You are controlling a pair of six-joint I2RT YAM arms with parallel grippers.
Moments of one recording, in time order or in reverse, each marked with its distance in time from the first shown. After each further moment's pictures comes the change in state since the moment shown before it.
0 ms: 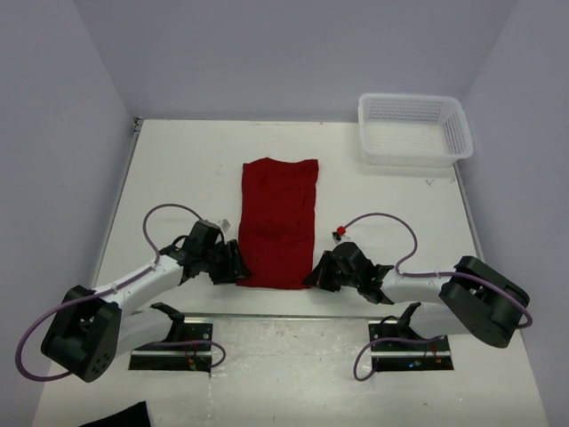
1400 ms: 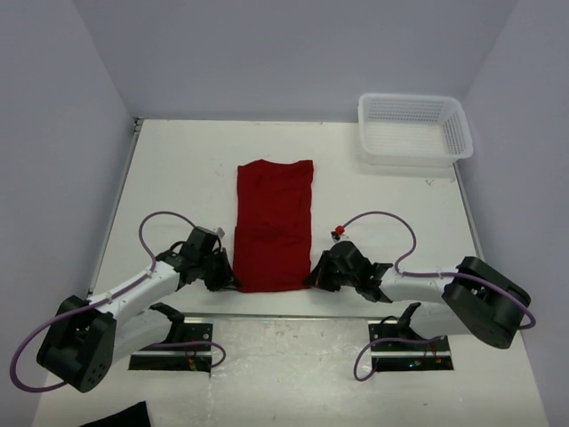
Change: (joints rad) left arm 0.001 -0.074 -0.043 -0.091 -0.022 -0.047; right arm 0.010 -0.005 0.039 -0.090 0.032 -0.006
